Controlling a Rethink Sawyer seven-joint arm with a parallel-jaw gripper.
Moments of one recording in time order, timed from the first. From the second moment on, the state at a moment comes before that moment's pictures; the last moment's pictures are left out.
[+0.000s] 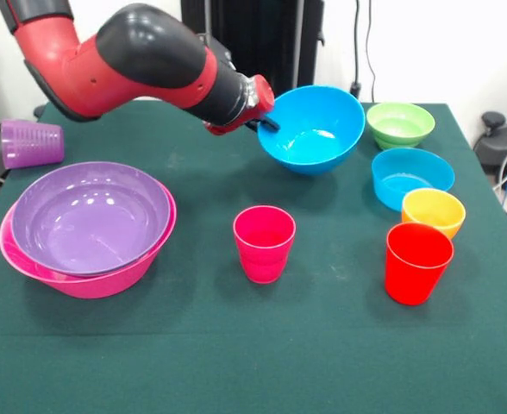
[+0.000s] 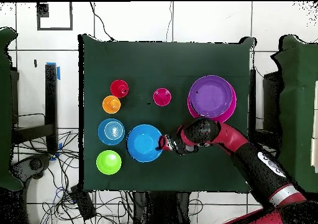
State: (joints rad) arm -1.06 -0.19 0.73 1.75 -0.47 1.04 1.69
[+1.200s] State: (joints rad) arm -1.10 -0.23 0.88 1.72 -0.53 1.06 1.49
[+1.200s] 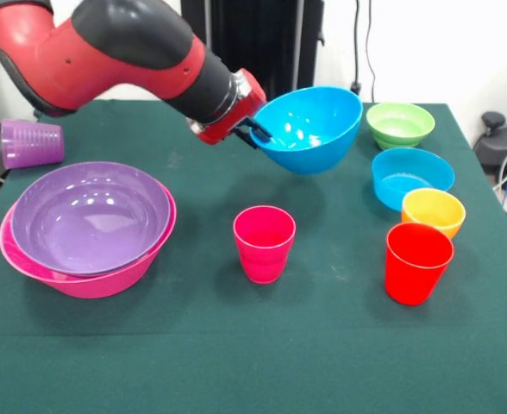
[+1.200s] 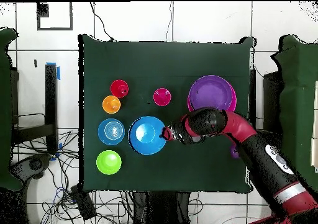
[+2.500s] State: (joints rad) arm -1.09 -0.44 0.96 1.72 -0.46 1.21 1.49
